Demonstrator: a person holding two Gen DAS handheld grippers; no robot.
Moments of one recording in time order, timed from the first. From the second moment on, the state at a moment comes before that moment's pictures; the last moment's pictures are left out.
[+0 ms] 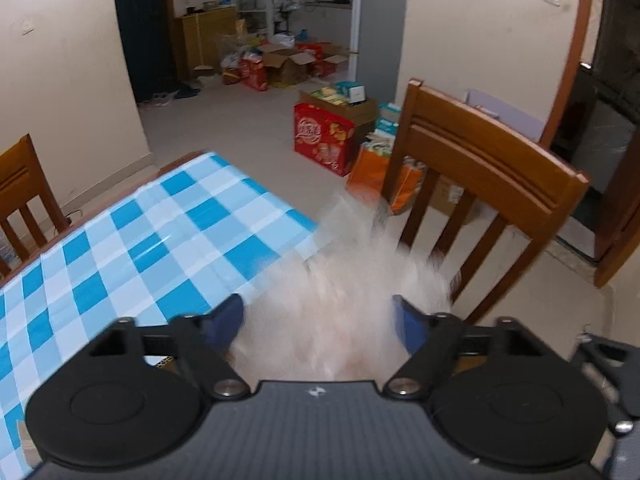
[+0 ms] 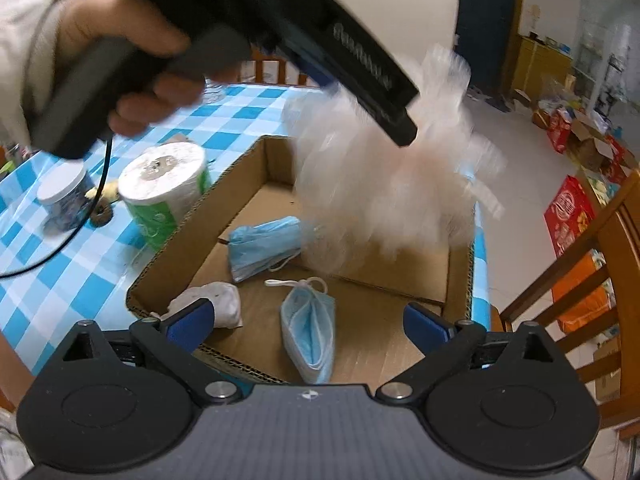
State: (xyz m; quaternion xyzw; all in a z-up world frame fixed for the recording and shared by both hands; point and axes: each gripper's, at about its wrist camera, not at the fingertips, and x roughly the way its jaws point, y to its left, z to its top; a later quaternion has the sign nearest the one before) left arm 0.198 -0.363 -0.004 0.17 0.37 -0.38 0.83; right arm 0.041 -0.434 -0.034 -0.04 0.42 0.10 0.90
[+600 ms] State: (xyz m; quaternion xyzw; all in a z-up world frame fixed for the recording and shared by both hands) left arm 0.168 -0.308 0.021 0.14 0.36 -0.34 0.85; right arm 0.045 -0.422 -0.030 -0.03 0.41 0.09 0.91
